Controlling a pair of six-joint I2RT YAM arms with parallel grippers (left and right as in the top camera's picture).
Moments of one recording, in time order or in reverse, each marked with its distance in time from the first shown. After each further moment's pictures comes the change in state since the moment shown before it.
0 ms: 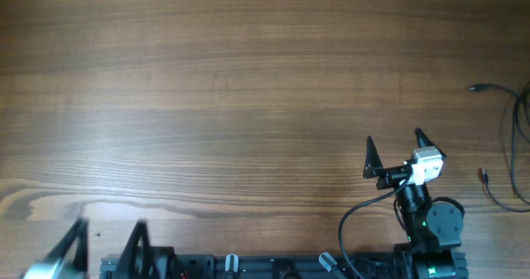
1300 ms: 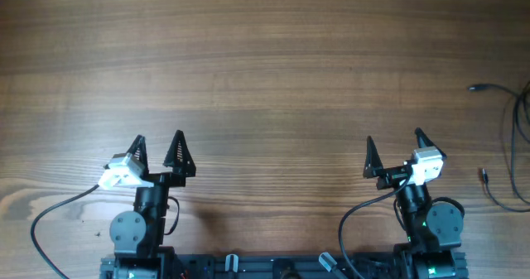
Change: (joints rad) left arm 0.000 -0.097 -1.156 1.154 -0.058 -0.144; right arm 0.000 -0.003 0.000 0.000 0.000 0.000
